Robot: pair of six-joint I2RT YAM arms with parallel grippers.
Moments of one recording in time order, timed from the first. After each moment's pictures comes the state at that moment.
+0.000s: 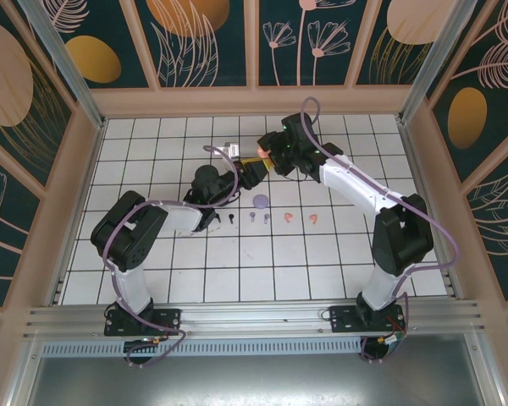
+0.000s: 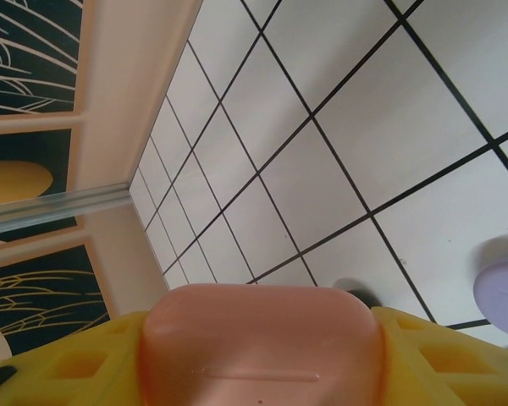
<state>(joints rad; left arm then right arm) -0.60 1.86 0.86 1.07 0.34 -0.80 0.55 1.73 1.43 -0.37 -0.16 1.34</state>
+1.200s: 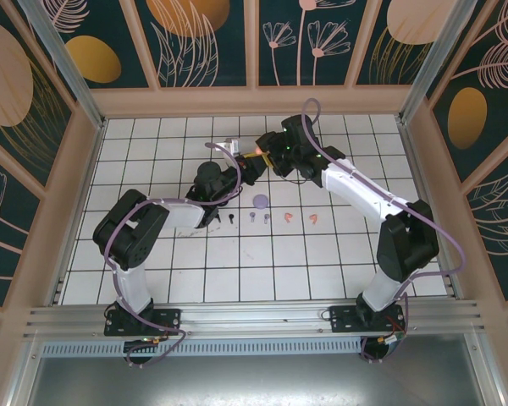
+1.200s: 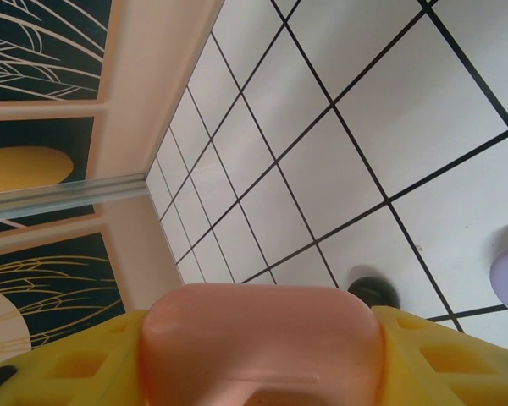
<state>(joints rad) -0.60 1.88 0.90 1.06 0.29 -0.73 0.57 1.67 1.39 -0.34 -0.14 1.34</state>
